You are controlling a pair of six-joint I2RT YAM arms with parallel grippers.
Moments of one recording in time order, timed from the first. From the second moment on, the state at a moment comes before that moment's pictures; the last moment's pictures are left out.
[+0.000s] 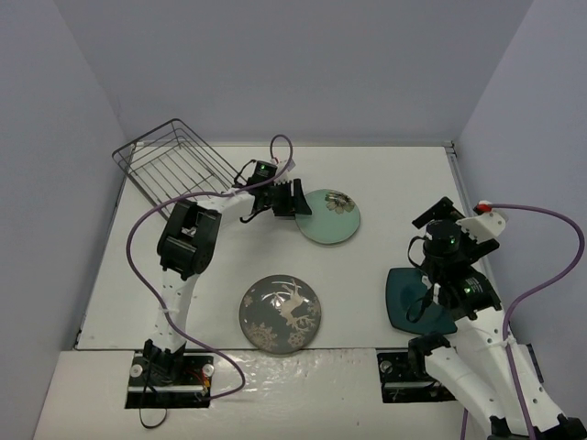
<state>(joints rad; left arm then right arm) -0.46 2.24 1.61 -0.11 0.55 -0.52 0.32 0.69 0.76 -0.47 0.88 0.66</state>
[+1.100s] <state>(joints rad) -0.45 1.92 1.56 -0.16 0.27 -0.20 0.32 0.65 0.76 -0.48 0.89 0.67</state>
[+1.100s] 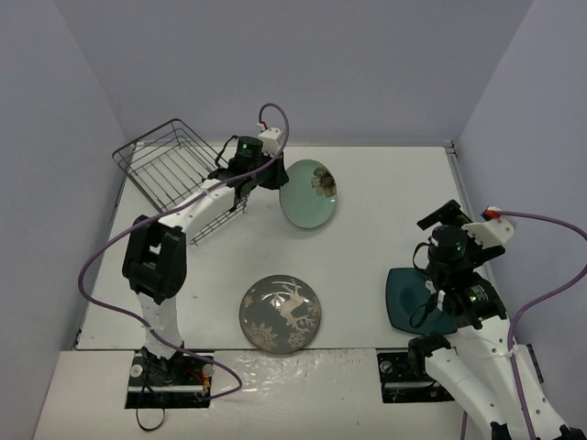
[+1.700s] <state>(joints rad) -0.46 1.60 1.64 -0.45 -0.10 0.03 0.32 0.65 0.76 -0.48 0.90 0.67</state>
